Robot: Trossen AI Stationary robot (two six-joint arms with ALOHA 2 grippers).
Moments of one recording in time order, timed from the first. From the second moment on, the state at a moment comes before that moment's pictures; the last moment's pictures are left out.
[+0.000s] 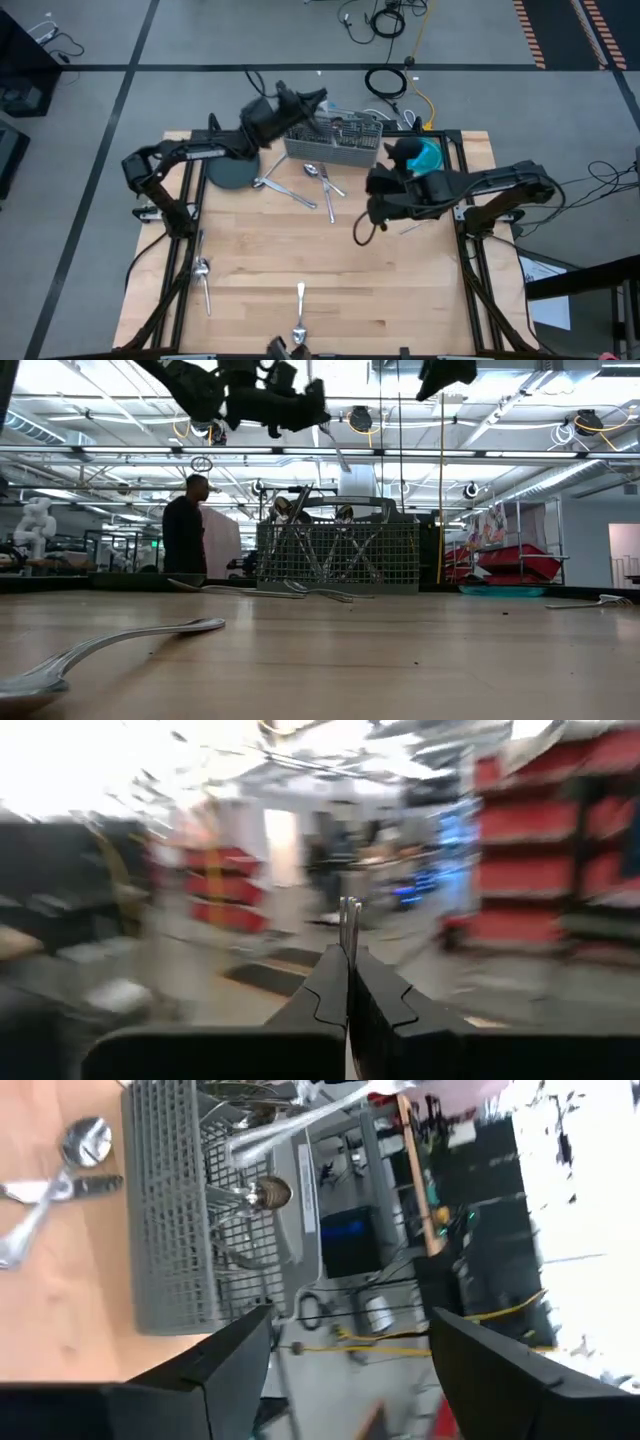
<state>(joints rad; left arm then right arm) 0.50 1.64 1.14 0.72 -0.10 0.12 0.19 1.50 1.55 -1.24 1.15 0.02</state>
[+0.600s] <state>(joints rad) 0.35 2.02 1.33 1.05 -0.59 0.72 0.20 1.45 1.55 -1.31 1.09 0.19</state>
